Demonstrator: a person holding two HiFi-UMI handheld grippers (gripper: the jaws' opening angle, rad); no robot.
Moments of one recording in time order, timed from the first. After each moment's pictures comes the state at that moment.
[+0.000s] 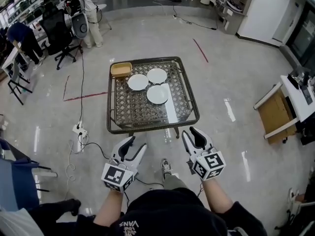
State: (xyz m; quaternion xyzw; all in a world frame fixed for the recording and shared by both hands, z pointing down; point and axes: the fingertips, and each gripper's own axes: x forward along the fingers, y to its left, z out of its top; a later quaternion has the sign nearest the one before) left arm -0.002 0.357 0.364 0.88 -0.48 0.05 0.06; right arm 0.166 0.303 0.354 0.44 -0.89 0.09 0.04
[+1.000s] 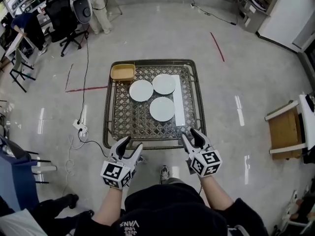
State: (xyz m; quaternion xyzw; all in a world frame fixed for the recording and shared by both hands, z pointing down) left arm -0.037 0.178 0.437 0.82 -0.54 0.09 0.15; right arm 0.154 0.102 0.449 0.41 -0.89 0.18 0.10
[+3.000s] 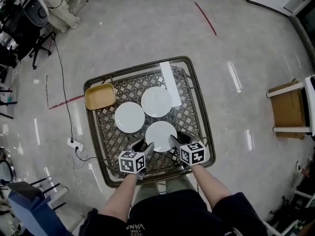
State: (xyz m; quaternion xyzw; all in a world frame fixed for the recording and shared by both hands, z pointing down) left arm -0.025 -0.036 0.670 0.76 -0.42 0.19 0.46; right arm 0.101 -0.072 0.665 0.41 -0.80 0.37 0.24
